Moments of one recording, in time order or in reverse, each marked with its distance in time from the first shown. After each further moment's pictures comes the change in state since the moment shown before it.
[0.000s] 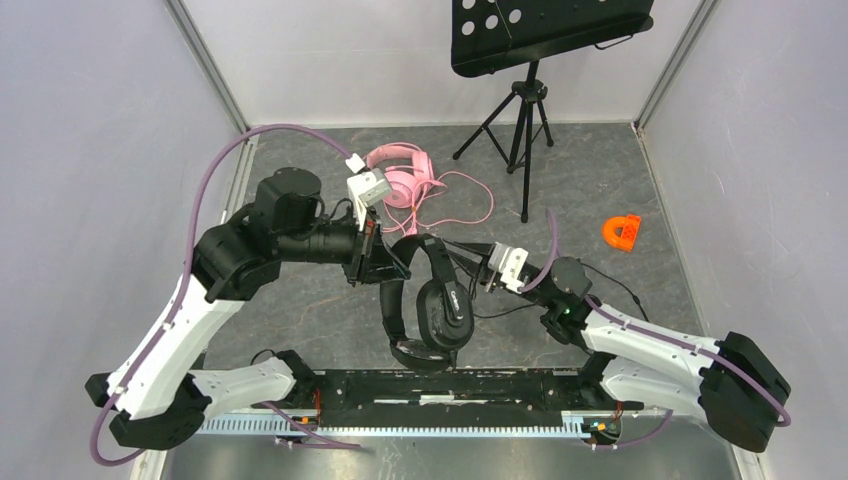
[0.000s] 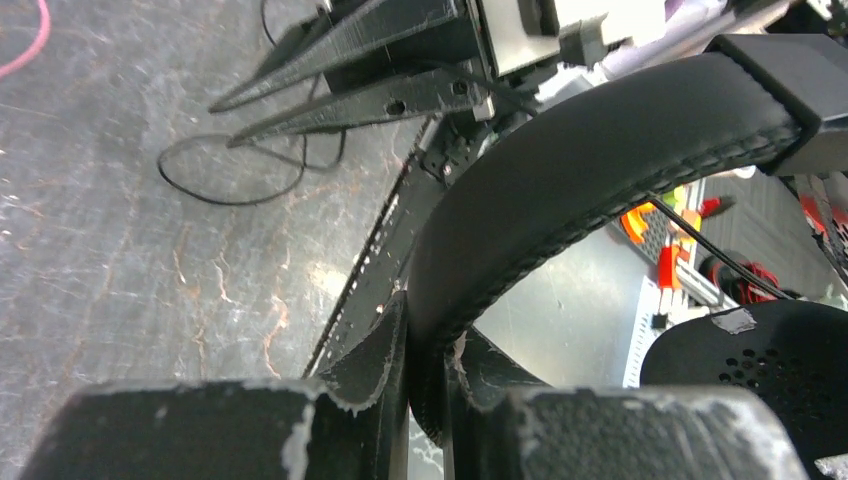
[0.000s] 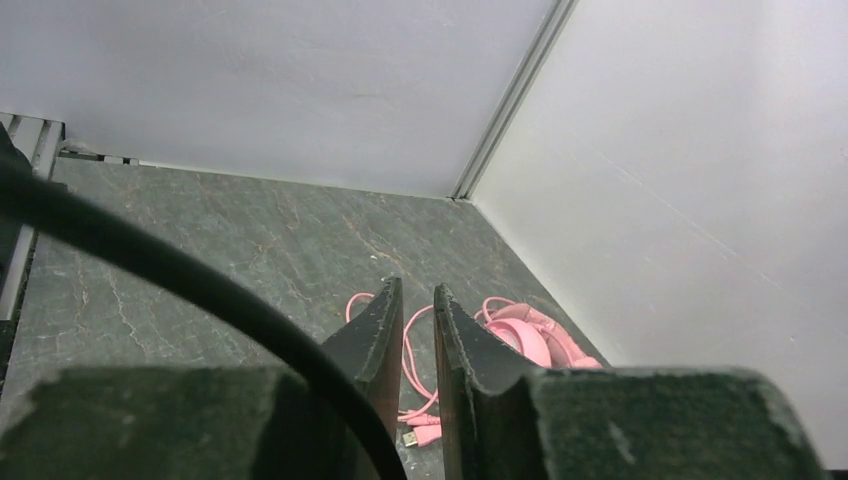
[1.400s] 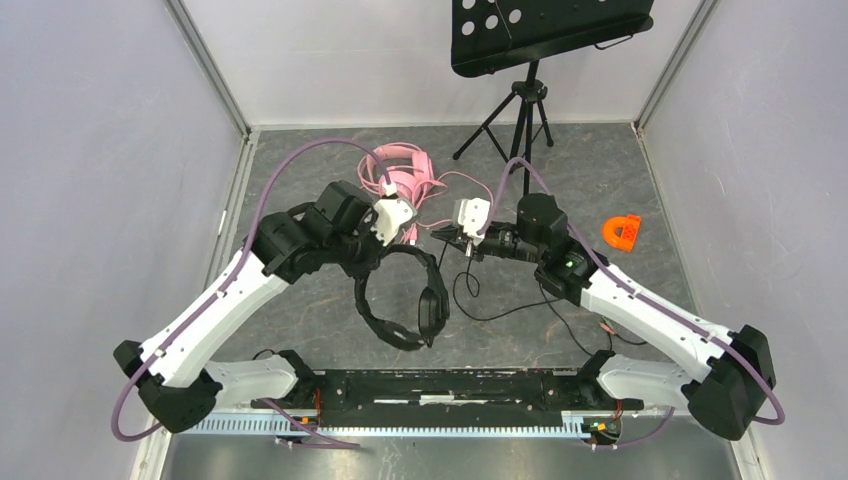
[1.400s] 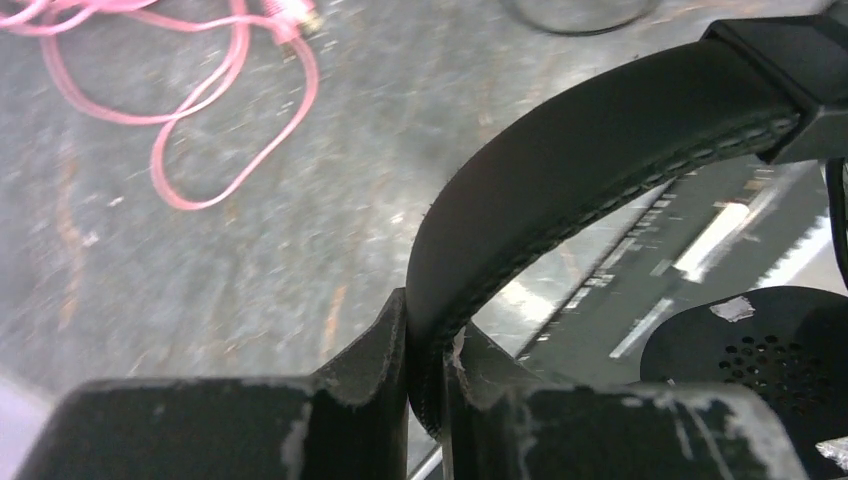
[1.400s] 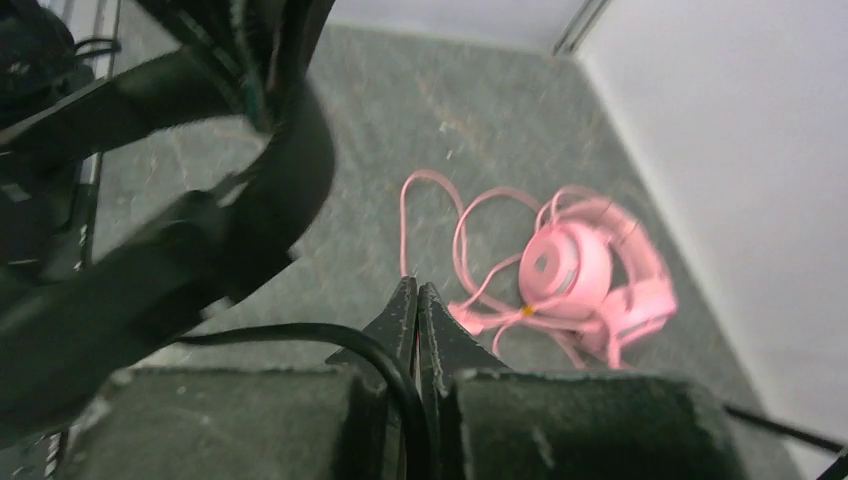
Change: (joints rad) left arm -0.004 0.106 -0.163 -0.157 -0.456 0.431; right arm -0.104 0.116 0.433 -0.712 -0.196 -0.093
